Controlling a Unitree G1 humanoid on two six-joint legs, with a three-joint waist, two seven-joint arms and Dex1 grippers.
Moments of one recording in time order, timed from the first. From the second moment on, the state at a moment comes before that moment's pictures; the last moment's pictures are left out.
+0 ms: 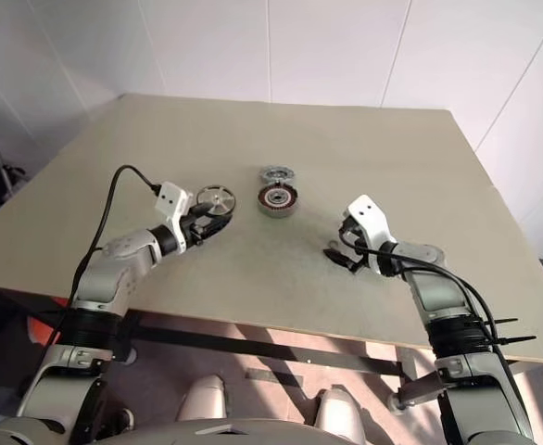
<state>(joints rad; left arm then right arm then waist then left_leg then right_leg) -0.41 0.34 0.01 0.15 -0.26 0.41 -0.62 -0.37 -0.53 0.07 0.20 0.08 0.45 0.78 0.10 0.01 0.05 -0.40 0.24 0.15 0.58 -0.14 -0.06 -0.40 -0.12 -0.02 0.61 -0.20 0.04</state>
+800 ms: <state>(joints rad) -0.41 0.34 0.01 0.15 -0.26 0.41 -0.61 -0.39 -0.53 0.09 0.23 0.08 0.44 0.77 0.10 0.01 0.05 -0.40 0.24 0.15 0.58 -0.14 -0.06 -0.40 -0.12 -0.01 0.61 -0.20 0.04</state>
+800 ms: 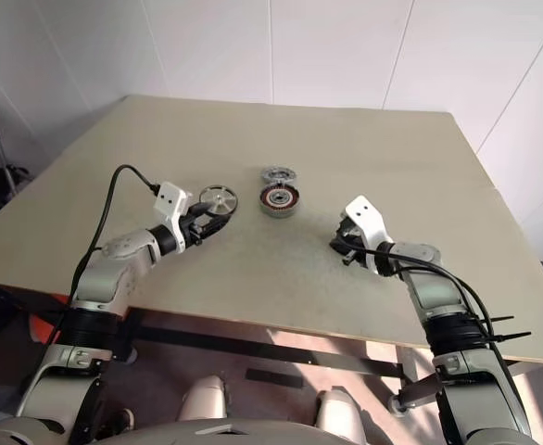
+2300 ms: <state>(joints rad) -0.36 0.35 0.00 0.11 -0.25 0.42 -0.59 -1.01 -0.36 0.29 0.96 -0.14 -0.08 0.92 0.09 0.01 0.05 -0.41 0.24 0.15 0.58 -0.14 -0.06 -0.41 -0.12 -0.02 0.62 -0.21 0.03</state>
